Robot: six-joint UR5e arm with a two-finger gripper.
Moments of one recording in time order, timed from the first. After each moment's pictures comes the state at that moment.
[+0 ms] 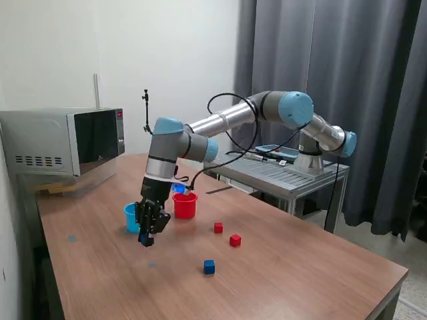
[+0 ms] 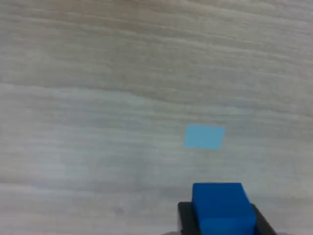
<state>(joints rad) -0.09 -0.40 0.67 -2.15 -1.45 -3.28</state>
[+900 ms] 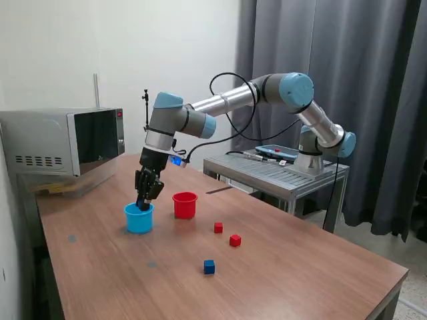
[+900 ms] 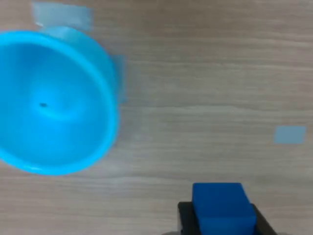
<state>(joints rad) -0.16 -0.57 0.85 -2.16 -1.54 -3.26</state>
